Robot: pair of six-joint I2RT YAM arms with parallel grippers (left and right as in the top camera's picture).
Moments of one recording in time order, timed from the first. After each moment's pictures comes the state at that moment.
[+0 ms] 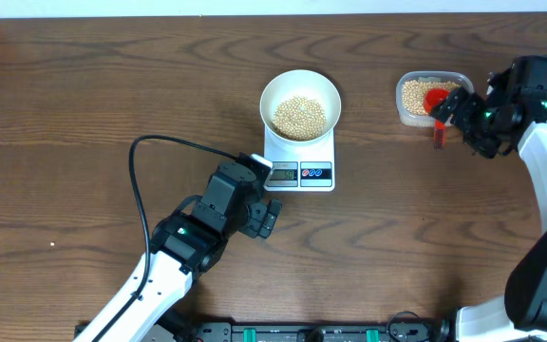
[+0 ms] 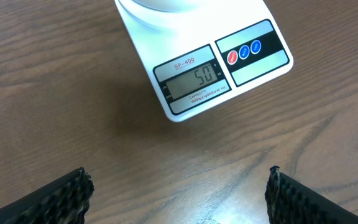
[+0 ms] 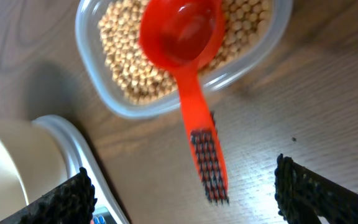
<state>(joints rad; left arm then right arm) -0.56 1.09 0.71 -0.52 -0.04 -0.07 -0.20 1.67 1.29 -0.75 -0.35 0.40</state>
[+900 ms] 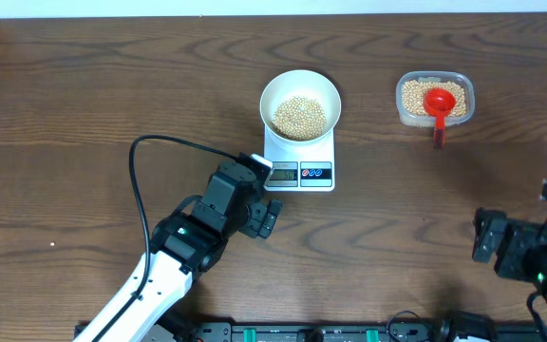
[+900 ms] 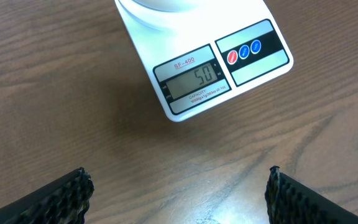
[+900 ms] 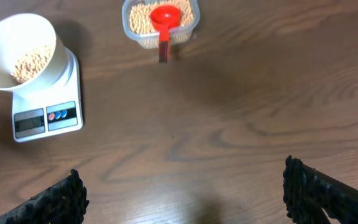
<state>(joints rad) -0.56 1.09 0.71 -0.52 -0.04 -0.07 -0.20 0.74 1.34 -1.41 -0.08 0.04</state>
